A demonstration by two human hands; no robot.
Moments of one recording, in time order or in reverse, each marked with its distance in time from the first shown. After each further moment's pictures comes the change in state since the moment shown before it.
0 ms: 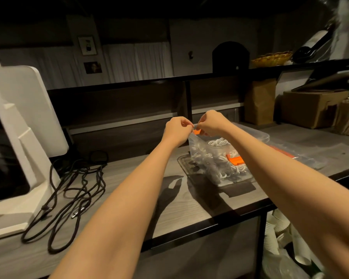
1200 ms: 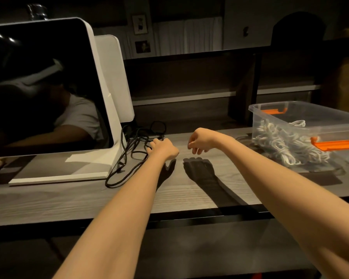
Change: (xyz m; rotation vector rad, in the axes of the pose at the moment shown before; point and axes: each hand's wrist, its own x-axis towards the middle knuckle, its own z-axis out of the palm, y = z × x) left_hand -0.087 -0.154 -0.118 0.674 -0.122 -0.682; right_hand -0.030 -0.109 0.165 -0.121 -0.576 -0.218
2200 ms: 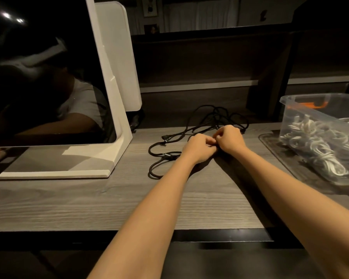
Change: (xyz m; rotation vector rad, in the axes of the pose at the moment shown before) left_hand 0.035 0.027 0.046 -0.459 -0.041 0.432; right_hand 0.067 0.053 0.036 0.094 0.516 0.107
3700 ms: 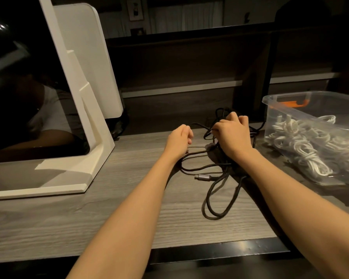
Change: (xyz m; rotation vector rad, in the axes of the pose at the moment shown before) left_hand 0.020 0.000 -0.006 -0.363 0.197 0.023; right_hand -0.004 0.030 -0.035 -0.531 0.295 -0.367
